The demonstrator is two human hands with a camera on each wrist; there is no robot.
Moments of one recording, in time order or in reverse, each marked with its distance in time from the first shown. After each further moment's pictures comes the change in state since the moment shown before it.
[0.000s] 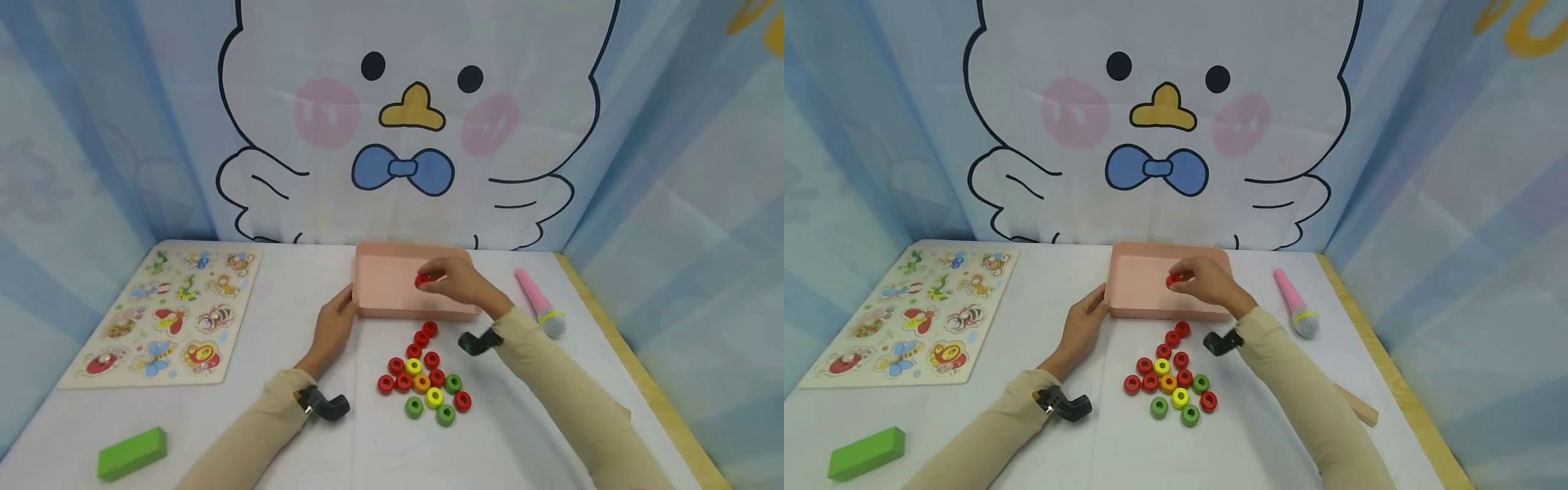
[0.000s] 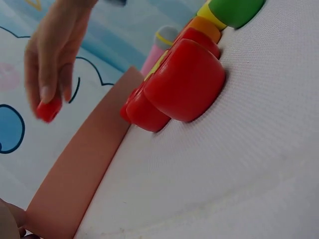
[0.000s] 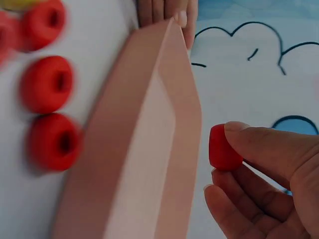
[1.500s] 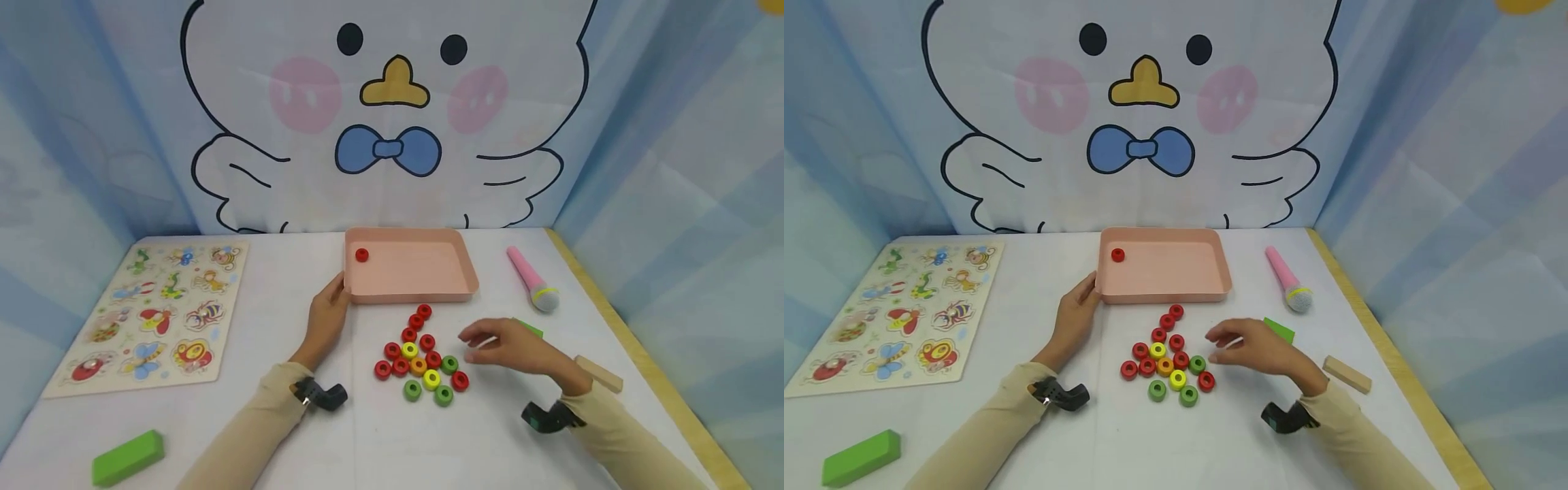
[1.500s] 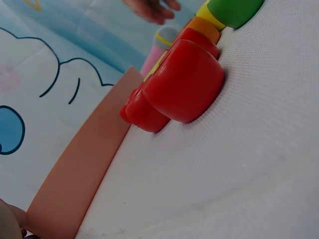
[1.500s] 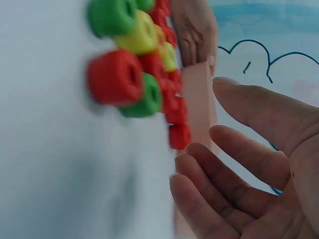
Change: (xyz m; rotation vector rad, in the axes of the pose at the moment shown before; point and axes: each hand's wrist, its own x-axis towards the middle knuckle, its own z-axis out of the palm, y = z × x) left_hand 0.001 0.000 0.000 0.047 -0.054 0.008; right_hand -0.142 0.036 0.013 0.191 -0.163 0.053
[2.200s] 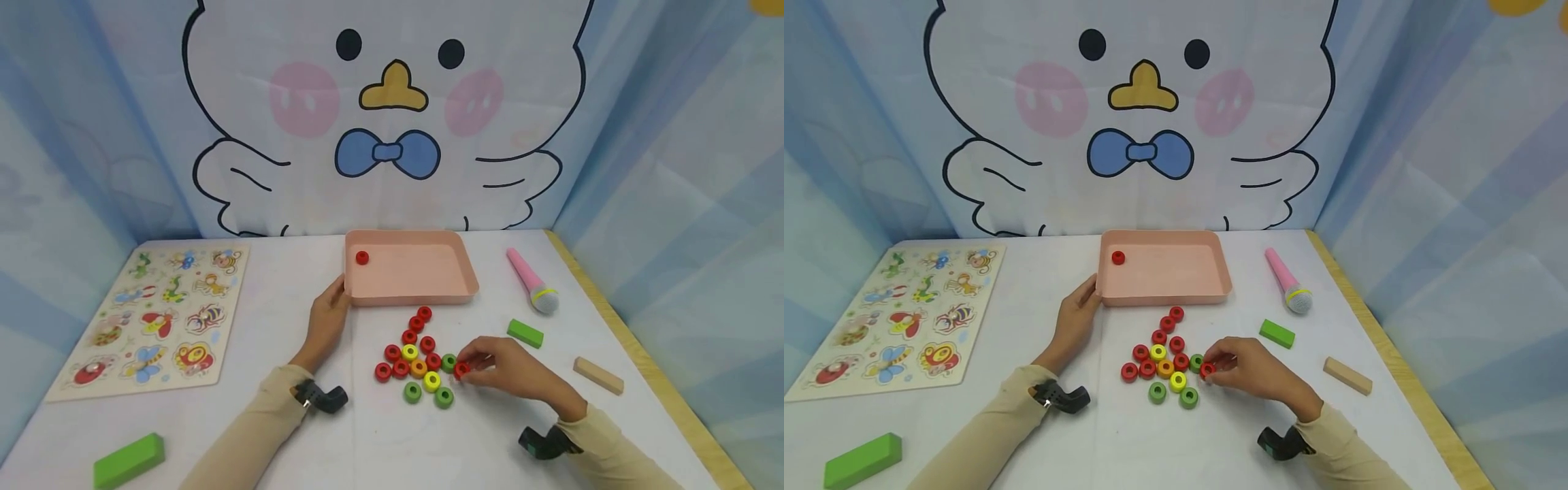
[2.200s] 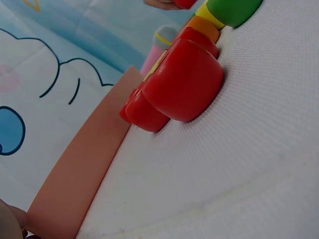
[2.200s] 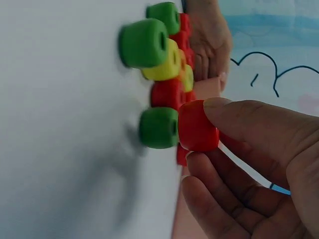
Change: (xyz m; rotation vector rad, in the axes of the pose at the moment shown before) left_hand -0.002 0.000 0.000 -0.010 -0.015 -0.036; right_hand -0.015 -0.003 0.025 -0.077 0.043 -0.063
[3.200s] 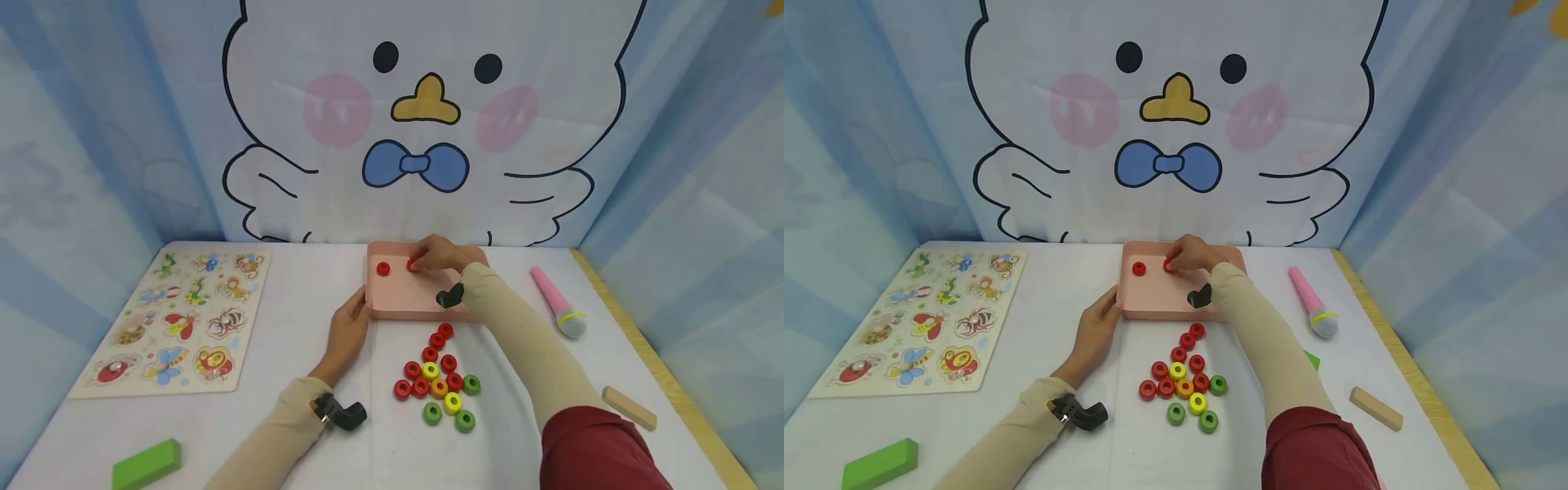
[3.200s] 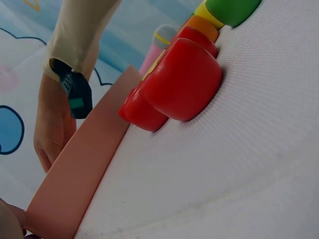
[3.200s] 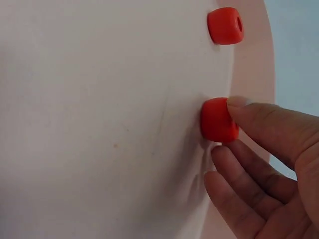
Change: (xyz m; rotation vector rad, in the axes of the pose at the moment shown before) left_hand 0.001 -0.005 0.002 -0.020 0.042 0.042; right_hand 0.288 0.020 -0.053 -0.087 -0.055 0.224
